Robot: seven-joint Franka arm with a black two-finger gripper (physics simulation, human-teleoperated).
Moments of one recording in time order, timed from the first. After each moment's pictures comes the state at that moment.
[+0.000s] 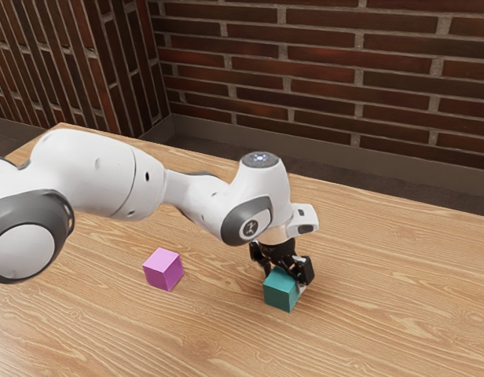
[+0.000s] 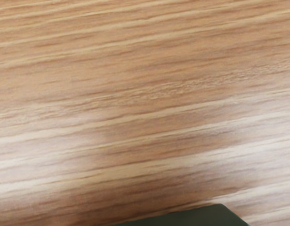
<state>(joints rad) -0.35 0.56 -0.03 -1.77 -0.04 2.40 -0.18</state>
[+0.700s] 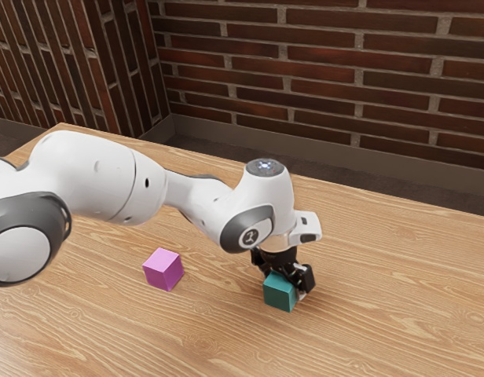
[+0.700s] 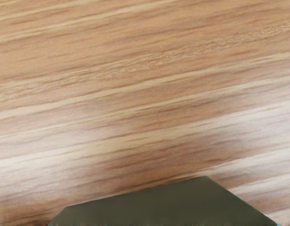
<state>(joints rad) -0.38 0.55 -0.03 -1.80 0.01 2.41 -0.20</state>
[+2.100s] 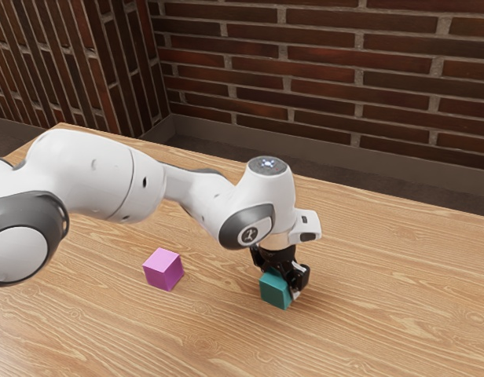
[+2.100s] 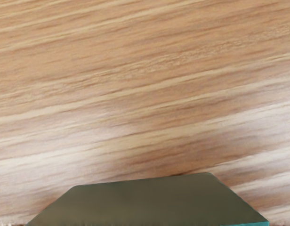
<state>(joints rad) -0.38 0.54 -0.02 -1.80 0.07 2.39 -0.23</state>
